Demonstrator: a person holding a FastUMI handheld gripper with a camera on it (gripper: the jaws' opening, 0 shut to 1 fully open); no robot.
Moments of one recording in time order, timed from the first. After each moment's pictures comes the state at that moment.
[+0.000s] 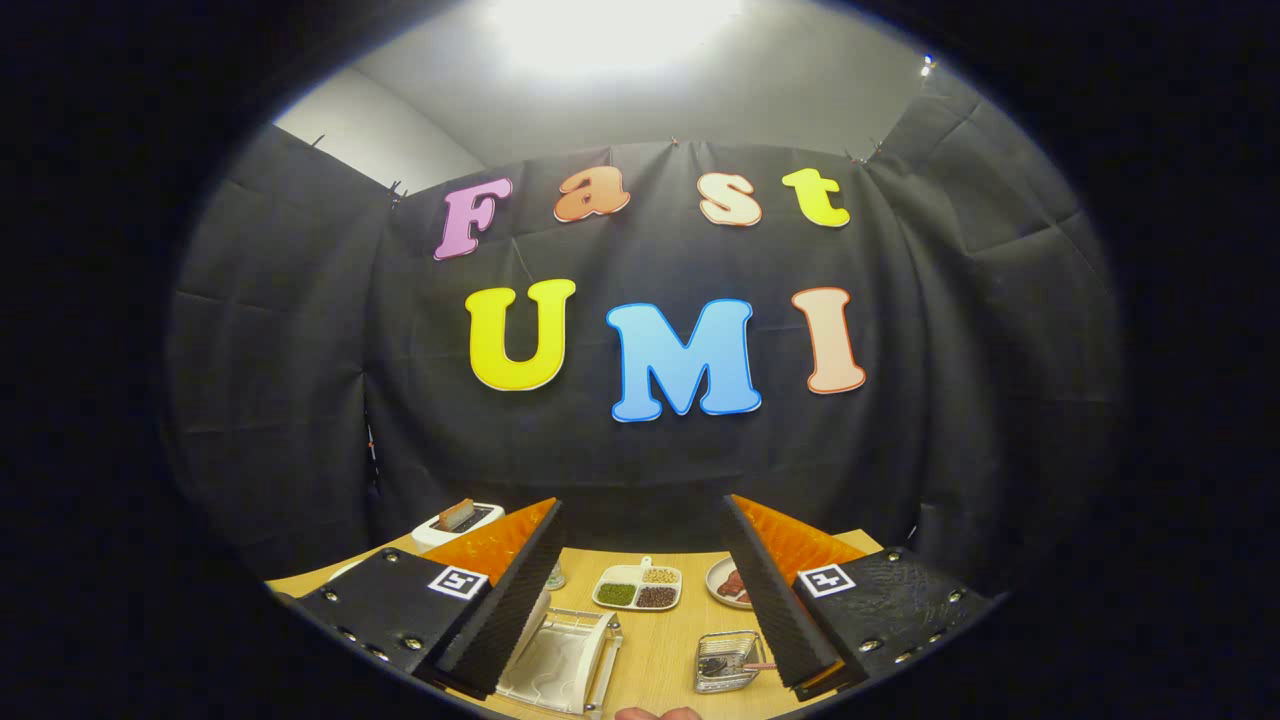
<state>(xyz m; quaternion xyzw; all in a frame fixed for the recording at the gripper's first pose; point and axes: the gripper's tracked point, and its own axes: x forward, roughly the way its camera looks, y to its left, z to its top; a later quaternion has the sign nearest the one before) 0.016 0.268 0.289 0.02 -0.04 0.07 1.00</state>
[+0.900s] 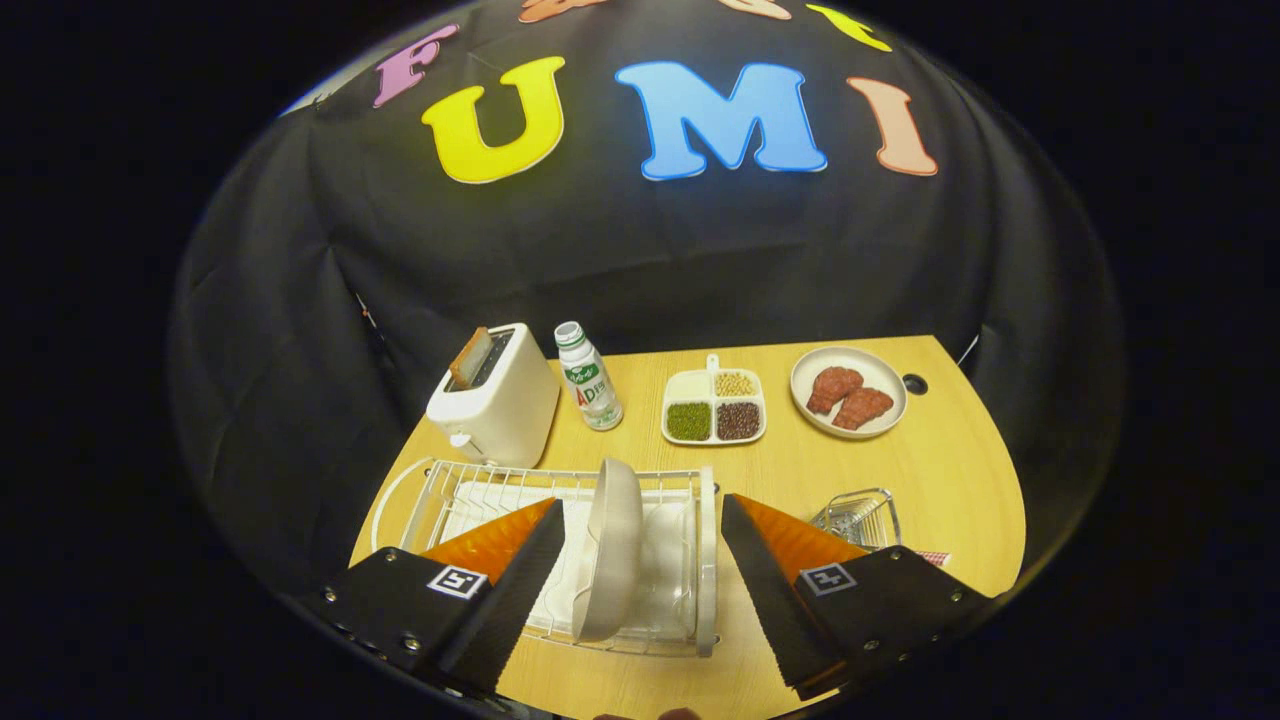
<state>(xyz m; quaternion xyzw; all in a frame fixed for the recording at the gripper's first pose) 0.069 0.372 0.164 0.07 0.34 0.10 0.93</state>
